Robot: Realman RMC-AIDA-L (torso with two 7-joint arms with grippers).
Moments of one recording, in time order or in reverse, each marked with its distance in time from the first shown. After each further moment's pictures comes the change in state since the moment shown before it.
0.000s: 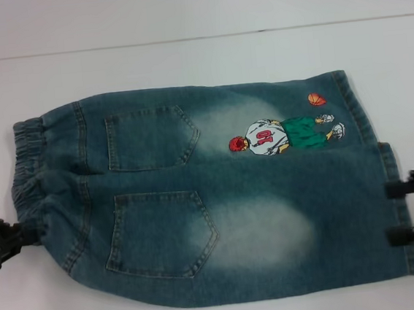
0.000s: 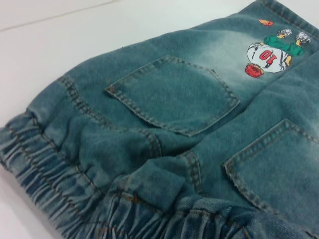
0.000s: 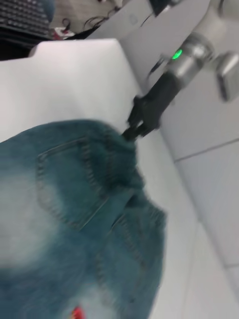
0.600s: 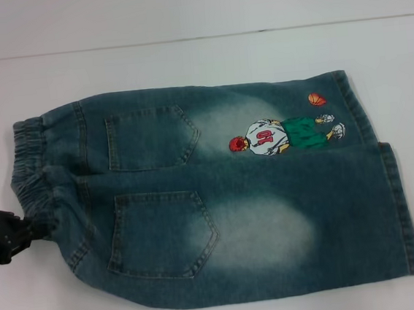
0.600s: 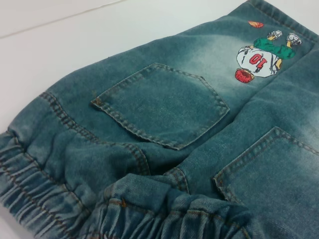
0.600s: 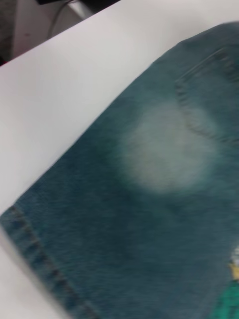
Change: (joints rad) left arm -0.003 -0.018 0.054 0.045 -0.007 0.004 -0.037; right arm 0.098 -0.016 -0.116 -0.217 -0.430 -0.056 0.393
